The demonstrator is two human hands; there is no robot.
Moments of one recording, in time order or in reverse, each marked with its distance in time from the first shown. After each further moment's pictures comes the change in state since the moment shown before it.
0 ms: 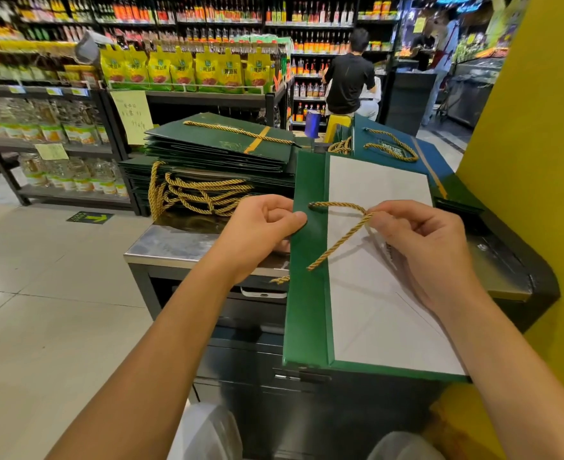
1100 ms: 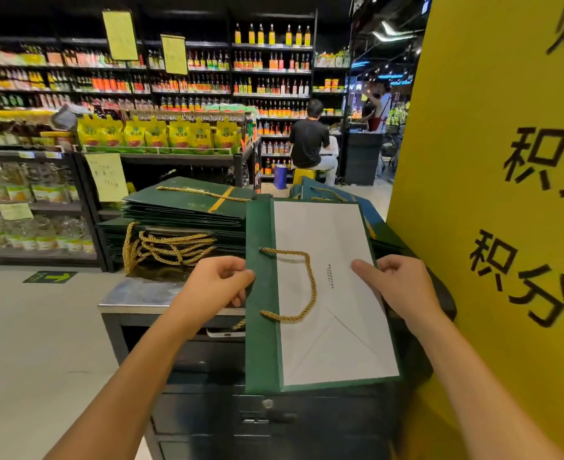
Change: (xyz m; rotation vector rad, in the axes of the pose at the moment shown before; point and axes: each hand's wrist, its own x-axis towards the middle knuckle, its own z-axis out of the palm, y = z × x) left_hand -0.024 0.010 0.004 0.285 0.092 0.004; right_hand 0.000 0.003 -0.071 -0.498 0.208 0.173
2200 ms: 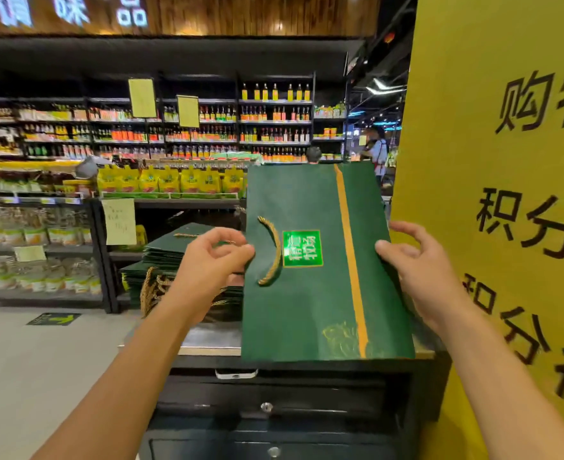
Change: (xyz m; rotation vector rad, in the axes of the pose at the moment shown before) left_hand 0.002 0.086 -0.033 -0.432 0.141 0.154; right_hand -0.015 -0.106 -0.045 0.505 -0.040 -0.090
